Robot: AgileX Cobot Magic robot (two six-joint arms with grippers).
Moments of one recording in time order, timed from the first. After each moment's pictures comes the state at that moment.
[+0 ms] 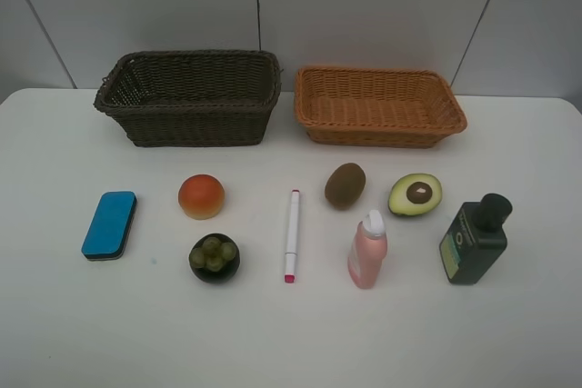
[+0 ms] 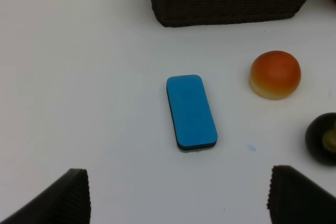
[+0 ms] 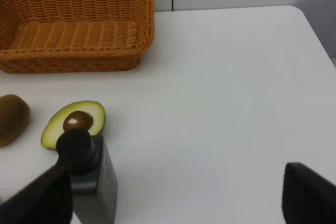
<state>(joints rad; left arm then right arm) -0.07 0.00 -0.51 -0.02 1.07 -0.02 0.03 0.00 -0.52 -0.13 1.06 0.10</state>
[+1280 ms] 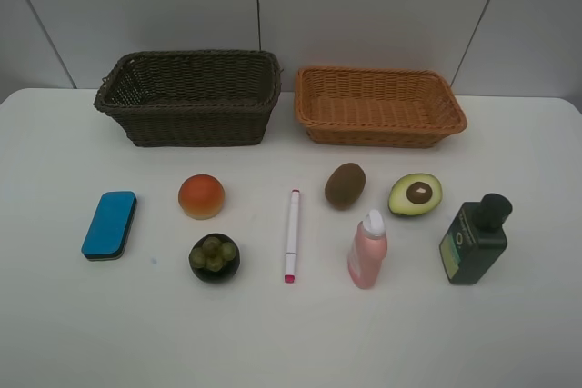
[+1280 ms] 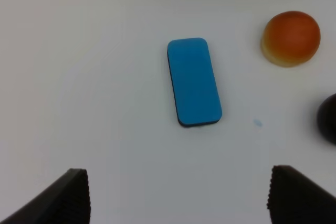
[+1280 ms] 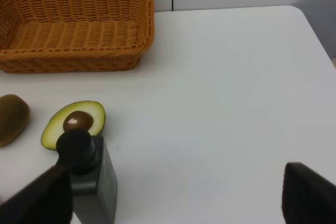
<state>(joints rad) -0.07 0.54 -0.62 -0.02 0.96 -0.02 0.03 0.00 -0.52 -0.13 1.06 0.10</state>
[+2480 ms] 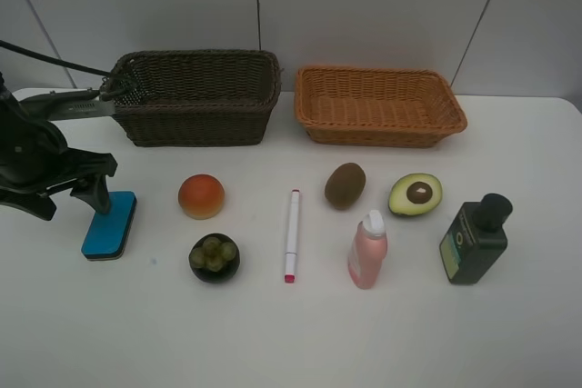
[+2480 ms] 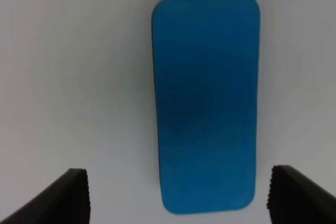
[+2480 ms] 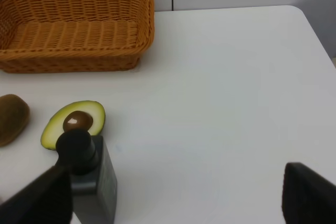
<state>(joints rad) -0.07 1.71 -0.83 -0.12 0.59 -0.03 0.03 0.00 -0.52 -0.13 1.06 0.10</state>
